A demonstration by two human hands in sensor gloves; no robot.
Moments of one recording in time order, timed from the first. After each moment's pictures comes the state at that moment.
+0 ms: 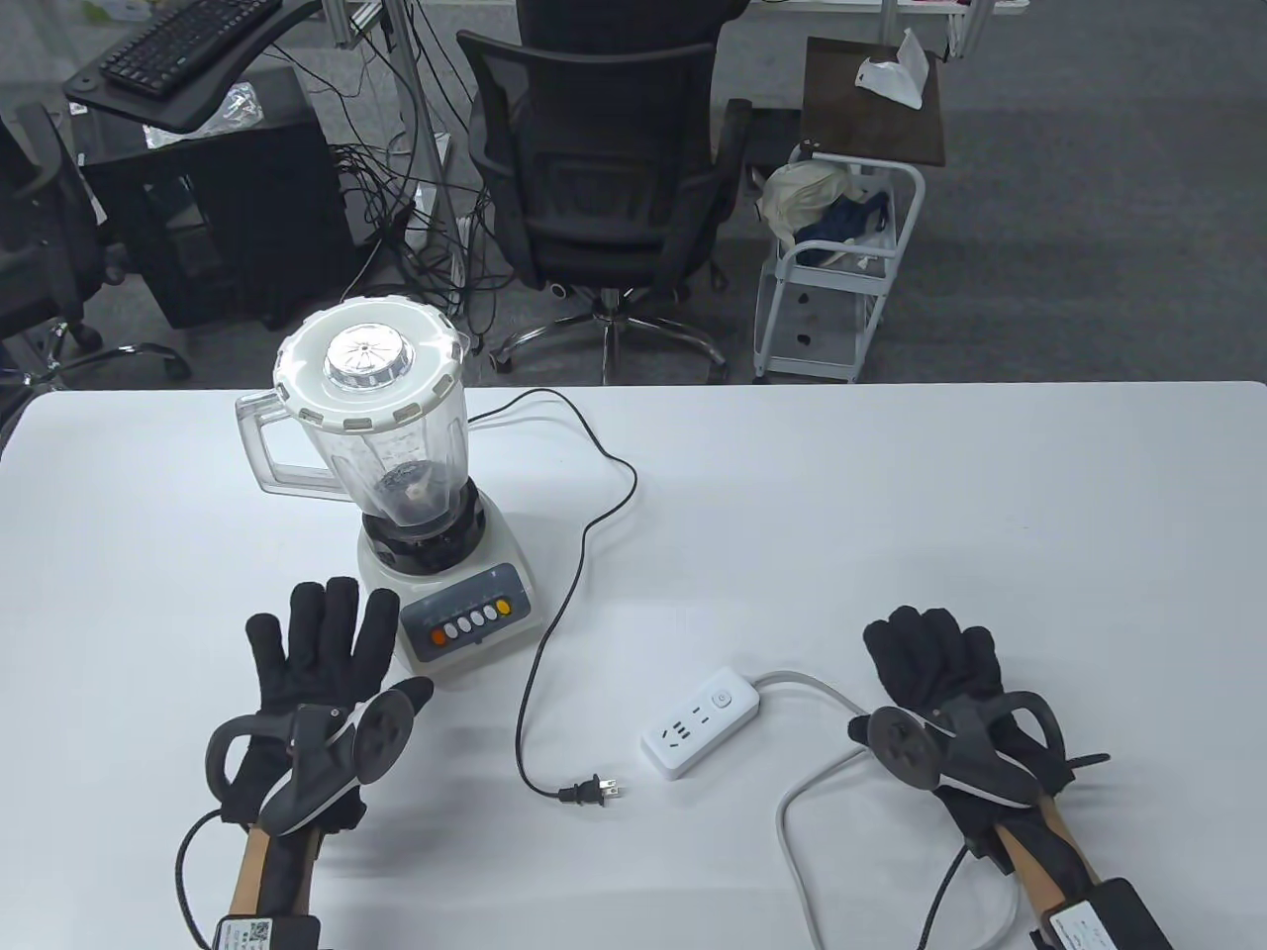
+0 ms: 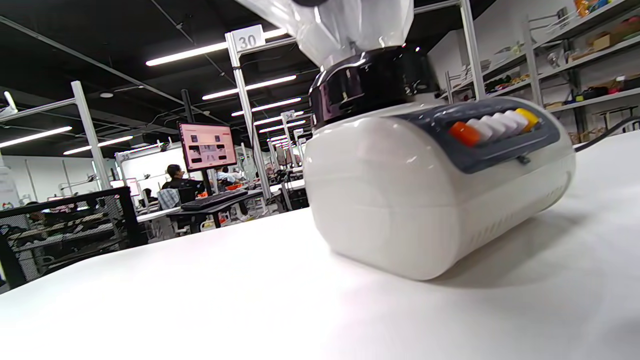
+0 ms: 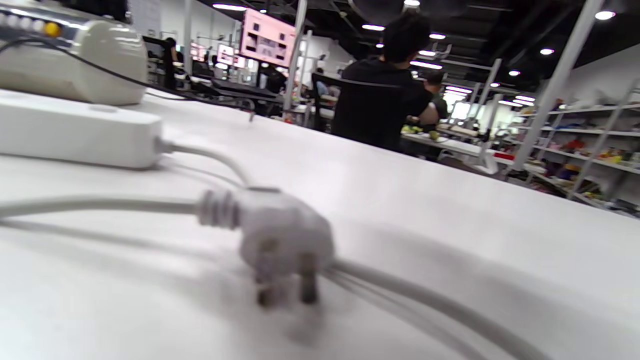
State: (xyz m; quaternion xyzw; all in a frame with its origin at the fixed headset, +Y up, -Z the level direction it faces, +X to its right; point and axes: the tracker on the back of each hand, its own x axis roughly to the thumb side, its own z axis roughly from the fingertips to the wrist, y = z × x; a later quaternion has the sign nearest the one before) left_hand -0.268 -0.701 -0.274 0.10 -0.01 -0.09 0.99; right_hand 0.237 -0.726 -0.287 -0.15 0.03 -0.98 0.10
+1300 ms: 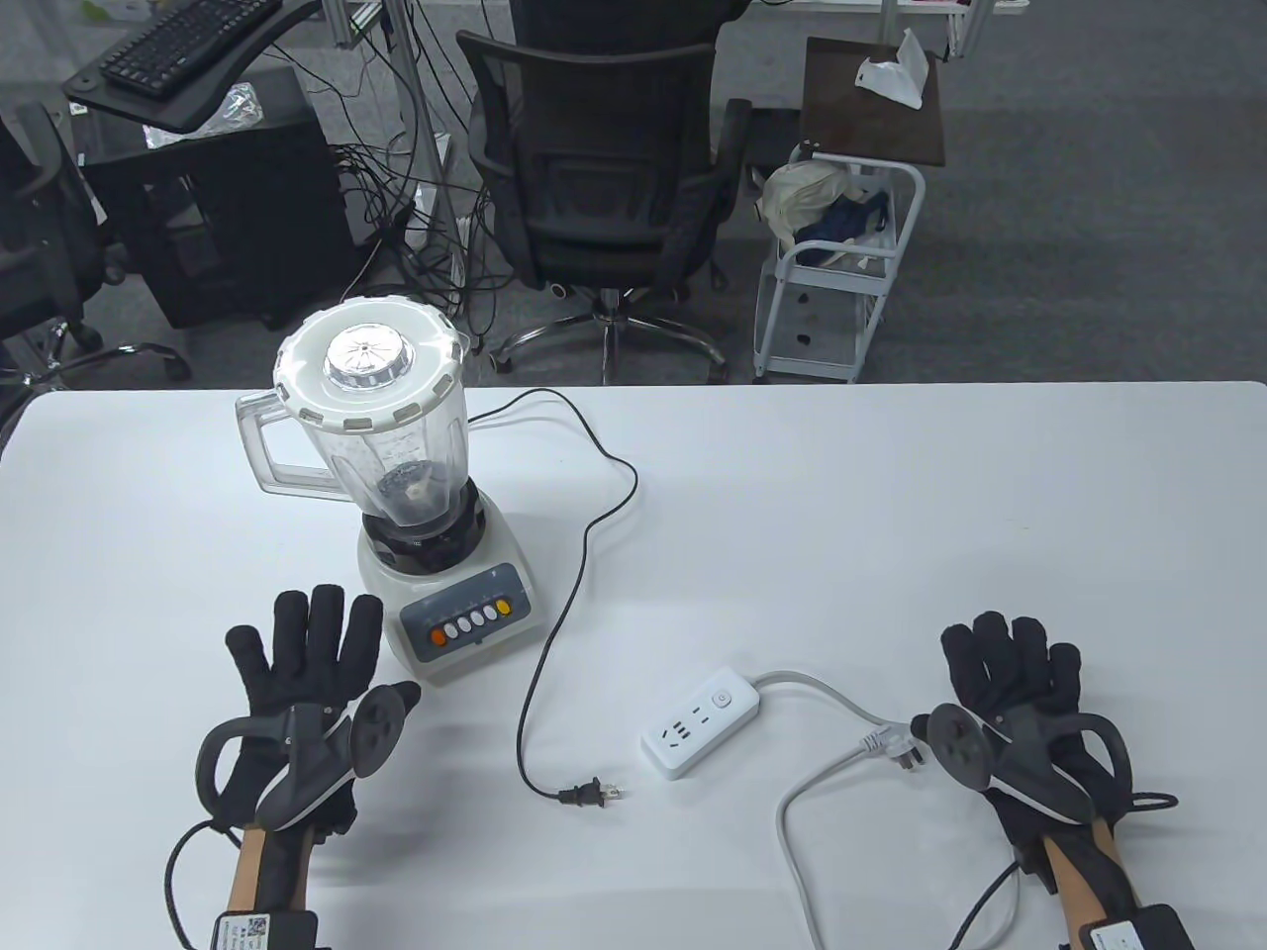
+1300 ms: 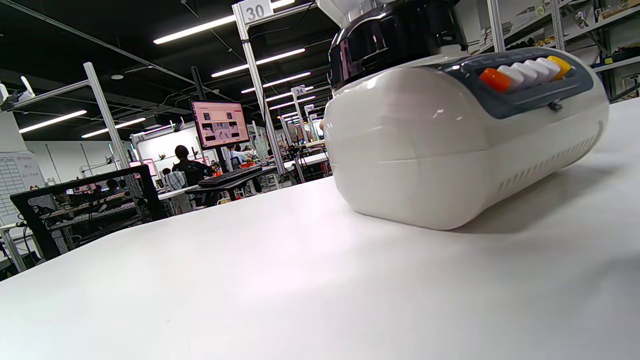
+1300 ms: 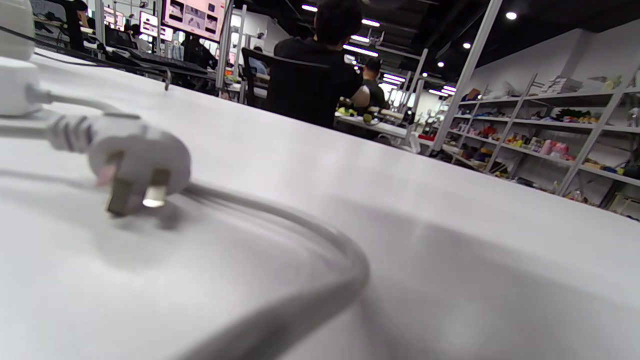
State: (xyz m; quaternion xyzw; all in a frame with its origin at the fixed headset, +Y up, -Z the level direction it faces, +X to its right) left_hand -0.276 -0.711 -0.276 0.06 0.01 -0.11 0.99; right_hand 0.280 -0.734 -0.284 -0.07 0.02 -0.99 0.12
